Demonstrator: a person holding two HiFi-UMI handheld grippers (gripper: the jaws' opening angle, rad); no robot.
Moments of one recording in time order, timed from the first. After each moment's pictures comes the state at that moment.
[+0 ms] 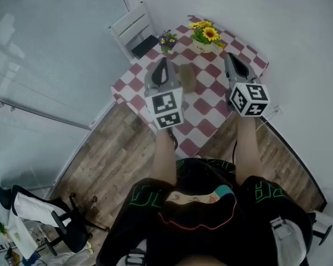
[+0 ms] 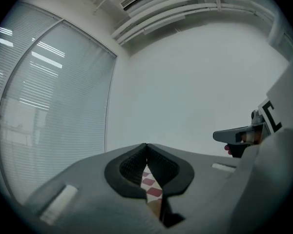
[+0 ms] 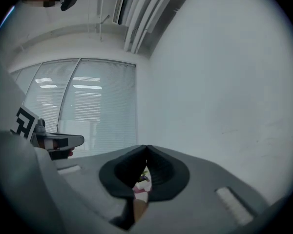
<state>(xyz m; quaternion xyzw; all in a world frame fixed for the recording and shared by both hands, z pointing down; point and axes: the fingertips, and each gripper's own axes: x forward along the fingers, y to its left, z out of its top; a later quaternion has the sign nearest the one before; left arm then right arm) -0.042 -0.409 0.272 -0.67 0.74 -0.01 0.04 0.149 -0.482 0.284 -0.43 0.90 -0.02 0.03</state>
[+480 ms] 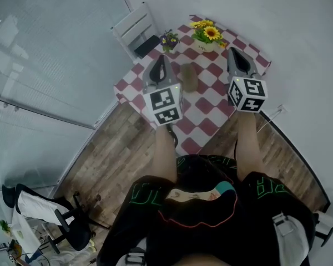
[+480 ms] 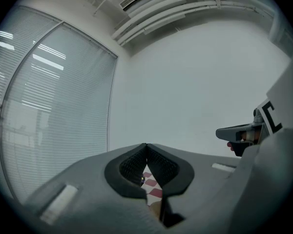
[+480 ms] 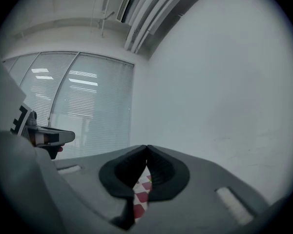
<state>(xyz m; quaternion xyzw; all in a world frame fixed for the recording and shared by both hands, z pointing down) -0.048 -0.414 0.268 -0.66 0.75 -0.01 0.04 0.157 -0.494 0.276 -0.47 0.88 0.01 0.02</state>
